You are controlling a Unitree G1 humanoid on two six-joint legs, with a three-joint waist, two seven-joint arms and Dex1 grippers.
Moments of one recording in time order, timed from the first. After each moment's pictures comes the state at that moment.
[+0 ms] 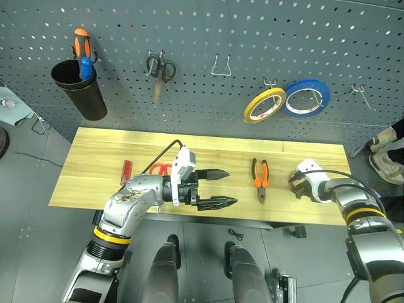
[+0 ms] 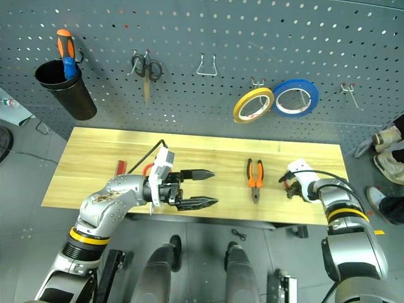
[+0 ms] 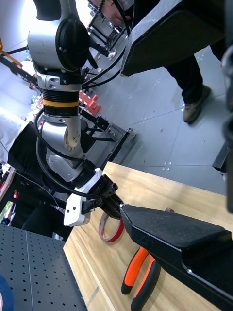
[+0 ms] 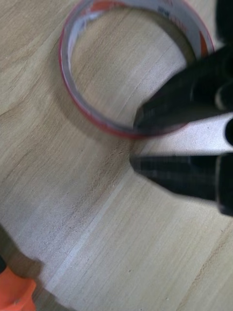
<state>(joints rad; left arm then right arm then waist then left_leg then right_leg) -0.46 0.38 -0.18 -0.16 -0.58 0.57 -1.07 -0.78 -0.67 0.14 1.10 -0.14 0.15 0.78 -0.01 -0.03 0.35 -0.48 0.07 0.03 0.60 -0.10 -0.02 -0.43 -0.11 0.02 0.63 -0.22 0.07</state>
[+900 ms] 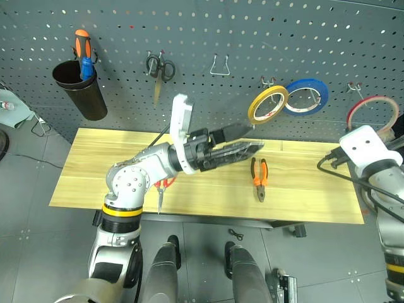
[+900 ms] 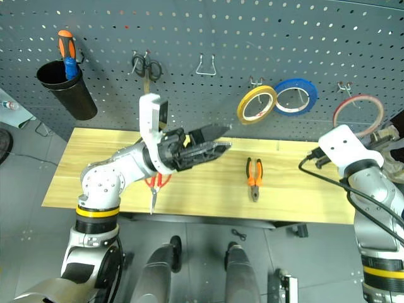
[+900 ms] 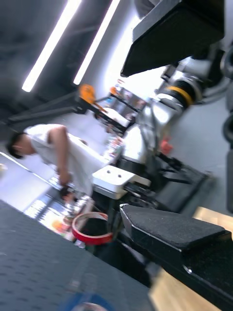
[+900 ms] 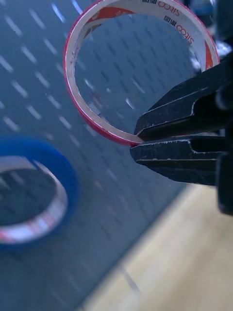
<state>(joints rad) -0.75 0.19 0.06 -0.13 -1.00 0.88 -0.81 -0.28 -0.76 -0.26 -0.17 -0.27 0.23 0.28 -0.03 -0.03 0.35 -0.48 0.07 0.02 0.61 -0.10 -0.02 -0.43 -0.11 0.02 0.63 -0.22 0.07</state>
